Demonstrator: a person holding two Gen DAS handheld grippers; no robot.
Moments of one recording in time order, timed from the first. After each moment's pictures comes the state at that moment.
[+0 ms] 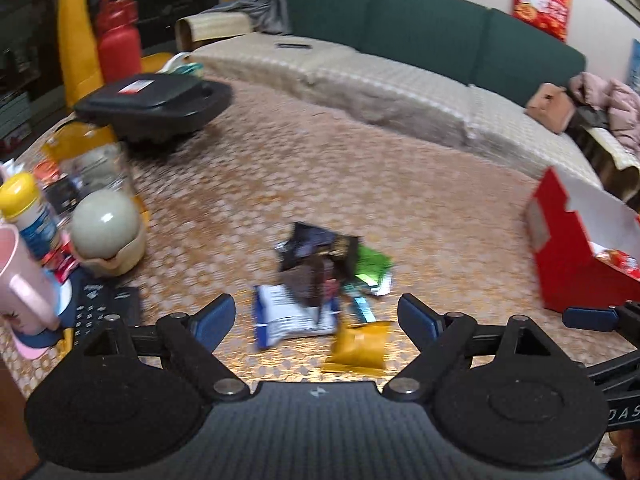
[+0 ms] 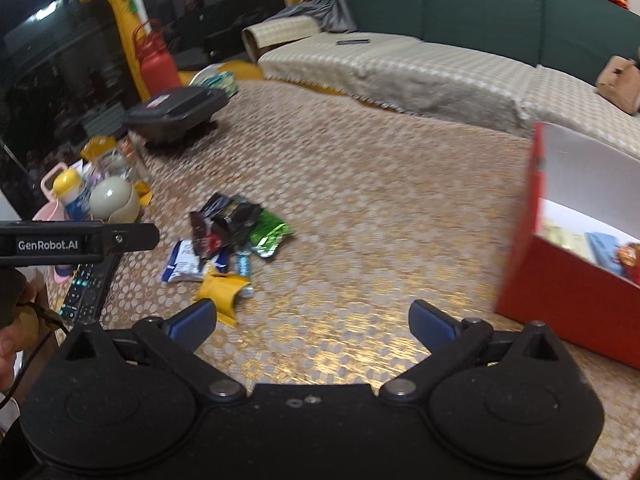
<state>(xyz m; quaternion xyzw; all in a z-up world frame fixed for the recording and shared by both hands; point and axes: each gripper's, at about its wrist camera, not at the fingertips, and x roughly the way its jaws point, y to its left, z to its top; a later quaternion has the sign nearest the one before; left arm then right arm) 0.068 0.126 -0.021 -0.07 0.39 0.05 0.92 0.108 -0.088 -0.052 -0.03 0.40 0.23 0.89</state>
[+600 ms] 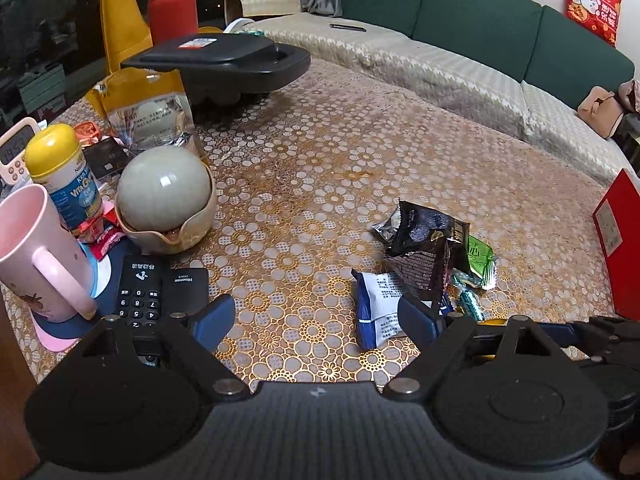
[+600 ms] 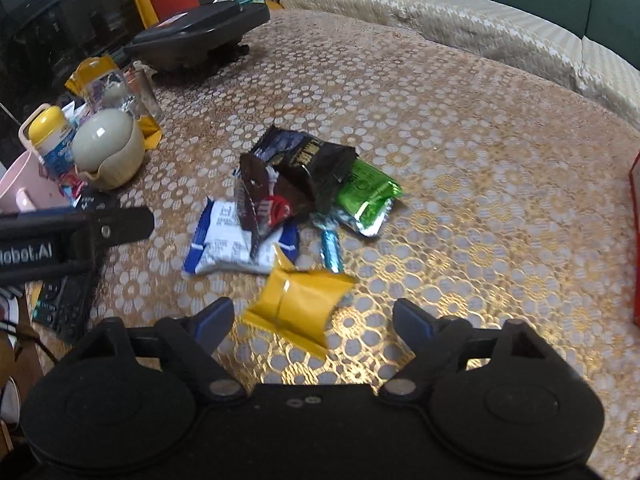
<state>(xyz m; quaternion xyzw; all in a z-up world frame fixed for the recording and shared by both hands) 0.083 0.188 -0.063 -0.09 0.41 0.10 0.90 0.148 0.018 -0.115 -0.05 0.46 0.23 0.86</state>
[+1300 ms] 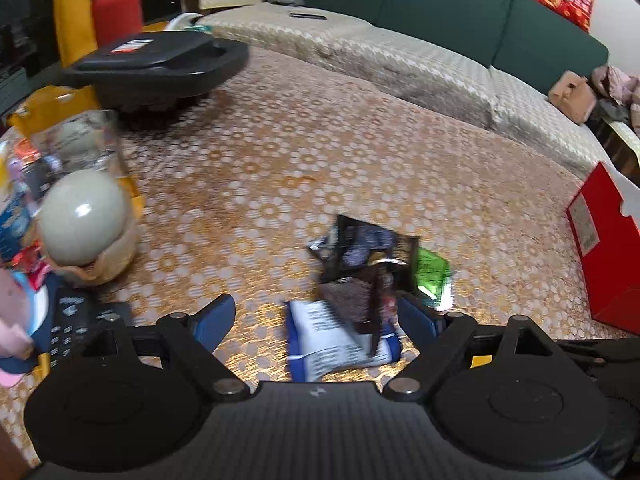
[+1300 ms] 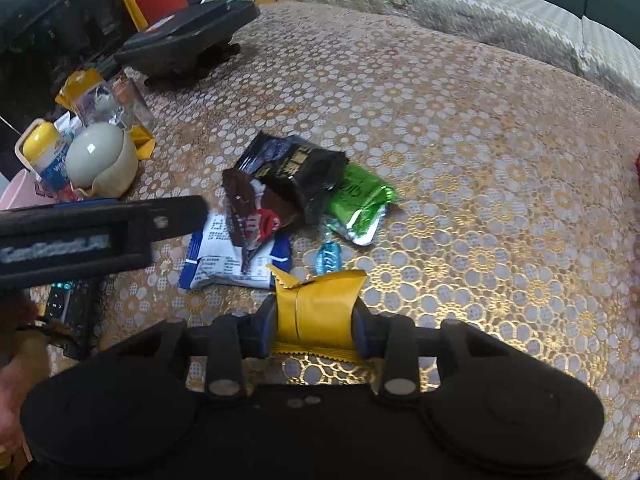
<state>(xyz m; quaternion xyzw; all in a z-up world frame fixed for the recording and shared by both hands) 0.131 0.157 -0.066 -0.08 0.42 0.04 0.90 0.163 0.002 -0.109 -0.03 0.48 0.24 0.84</state>
